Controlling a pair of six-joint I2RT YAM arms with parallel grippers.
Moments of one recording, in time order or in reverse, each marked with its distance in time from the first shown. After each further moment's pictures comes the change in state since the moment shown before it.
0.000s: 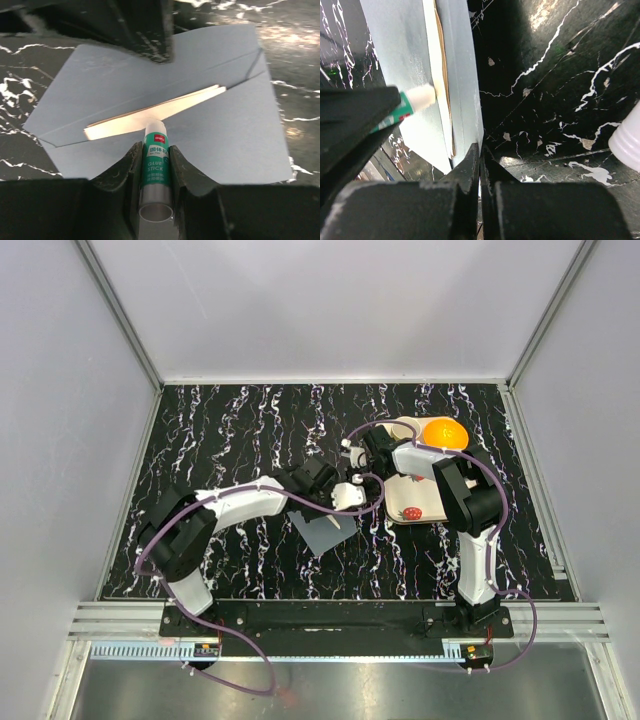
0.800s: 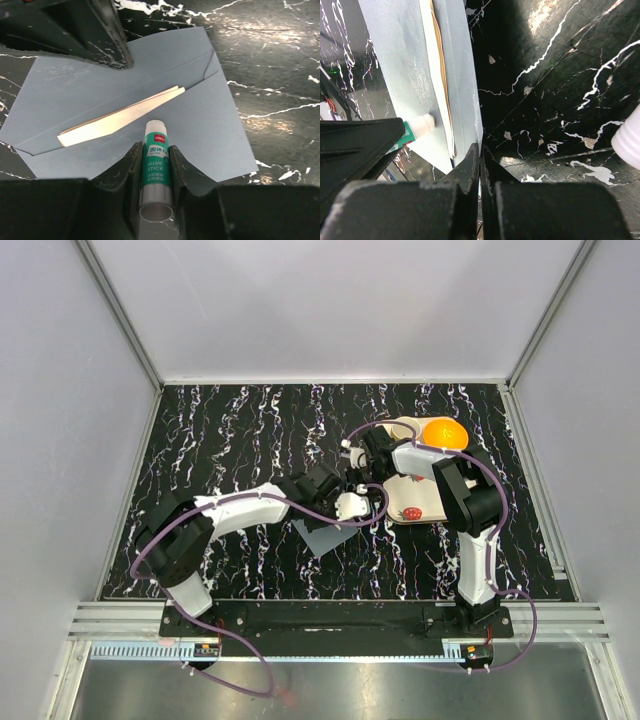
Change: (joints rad) left arm -0.060 -0.030 -0.021 -0.040 0.016 -0.040; right arm 0.000 0.001 0.000 -0.005 -0.002 0.000
